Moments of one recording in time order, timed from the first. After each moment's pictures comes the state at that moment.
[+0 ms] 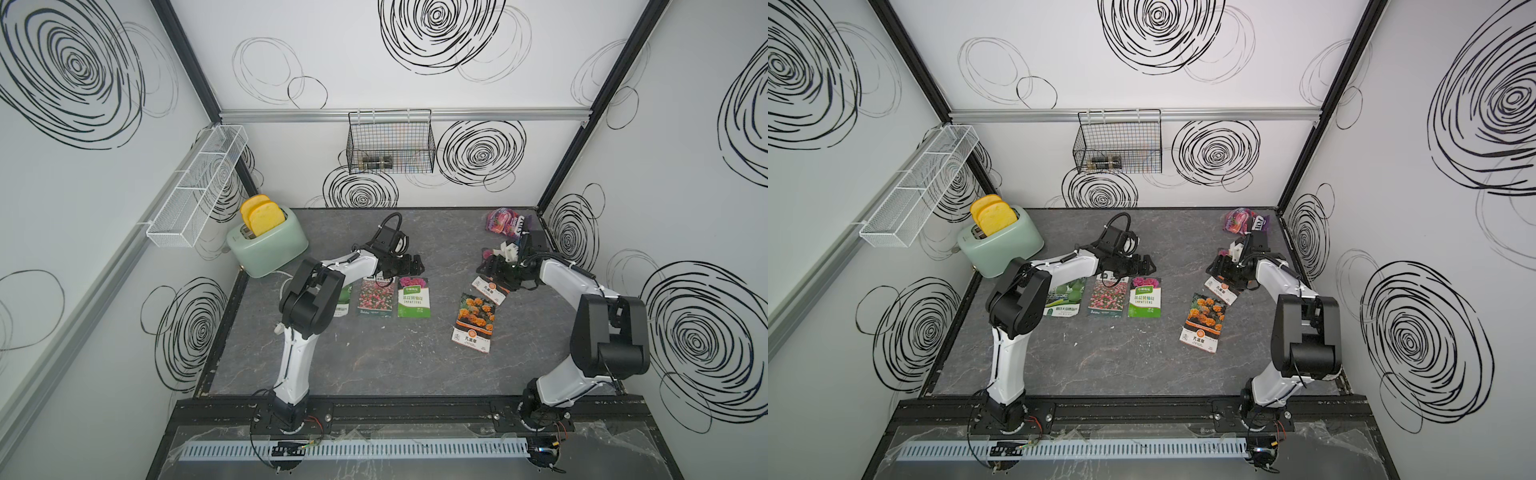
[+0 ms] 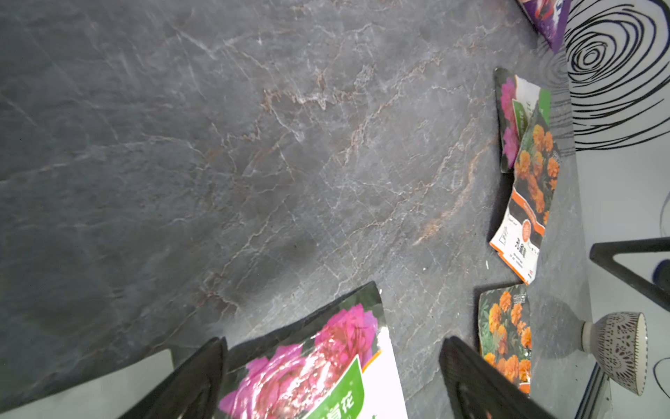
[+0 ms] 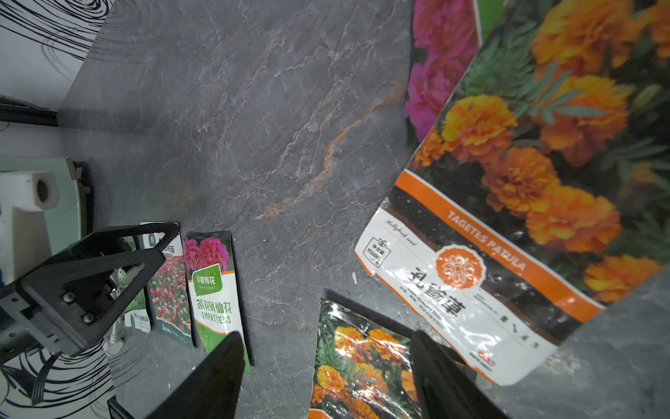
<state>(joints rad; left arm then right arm) -0.49 2.13 1.48 -0.27 0.38 -0.50 -0.07 1.63 1.07 -0.55 -0.46 0.37</state>
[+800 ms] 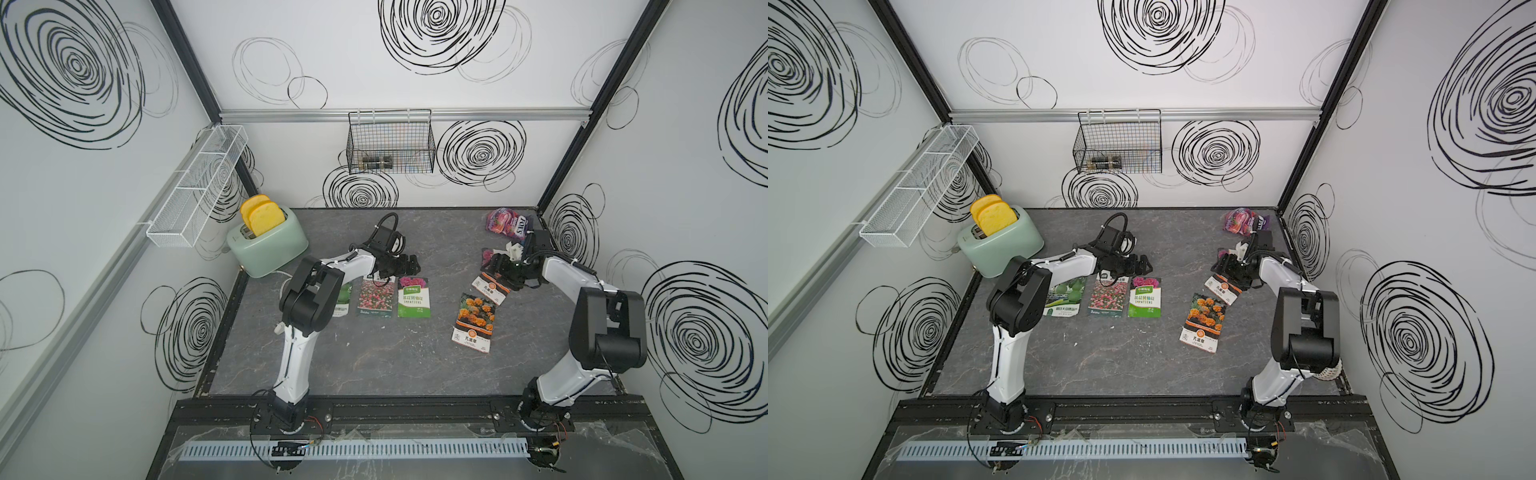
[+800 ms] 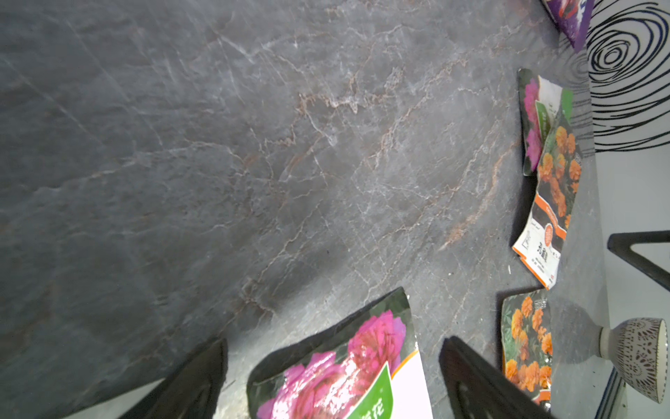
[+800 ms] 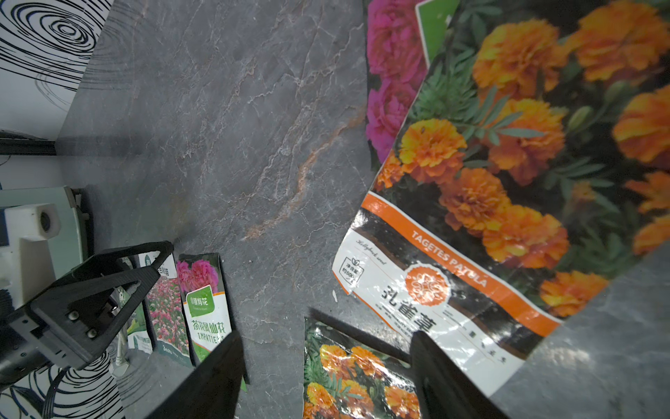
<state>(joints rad) -0.47 2.15 1.48 -0.27 0.38 -0.47 -0.10 1.66 1.09 -0.54 -0.46 0.39</state>
